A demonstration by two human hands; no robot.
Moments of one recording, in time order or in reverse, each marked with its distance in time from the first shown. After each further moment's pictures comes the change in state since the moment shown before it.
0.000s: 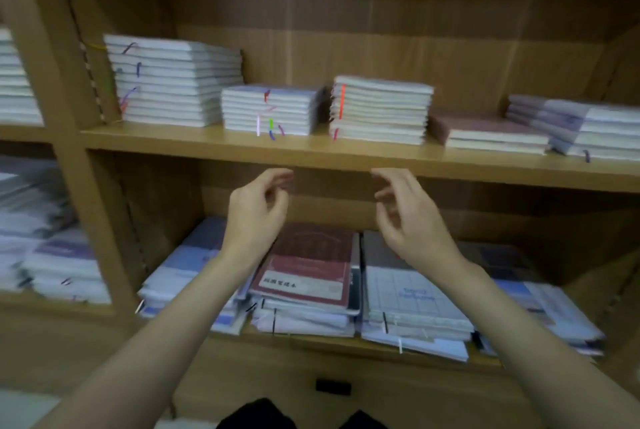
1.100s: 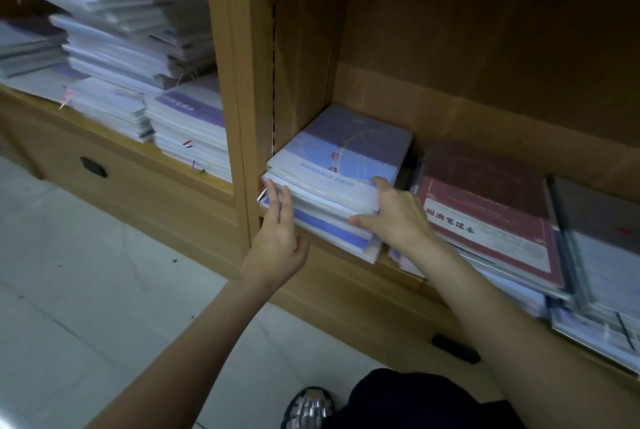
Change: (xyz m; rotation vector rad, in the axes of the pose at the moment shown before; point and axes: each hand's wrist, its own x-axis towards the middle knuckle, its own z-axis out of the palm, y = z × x) left_hand -0.169 -0.267 -0.067 0.465 -0.284 -0.462; right_hand 0.005 -0.063 0.329 -0.125 -0.714 0.336
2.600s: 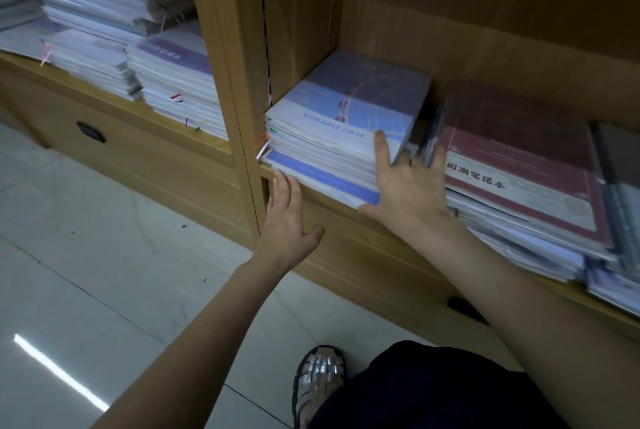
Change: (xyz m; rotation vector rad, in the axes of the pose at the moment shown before) left_hand -0.015 -0.008 0.032 -0.023 -0.194 -0.154; right_hand -0.018 0.003 0.028 -0.573 0.106 -0.114
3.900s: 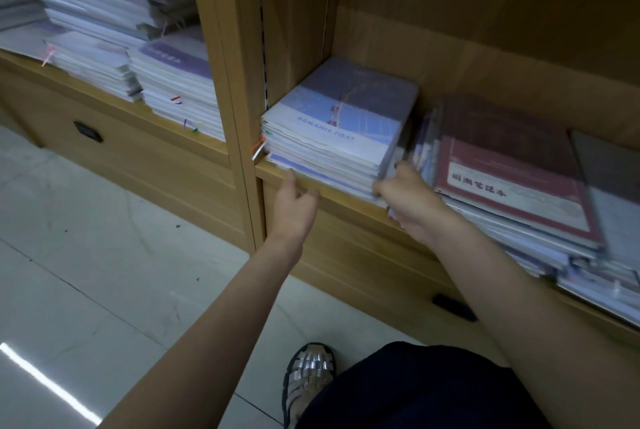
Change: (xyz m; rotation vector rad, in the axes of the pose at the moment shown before) left_hand 0.003 0.053 -0.012 -0.923 0.165 -0.311; right_hand -0.010 0.008 -0.023 1.398 -0.394 0.486
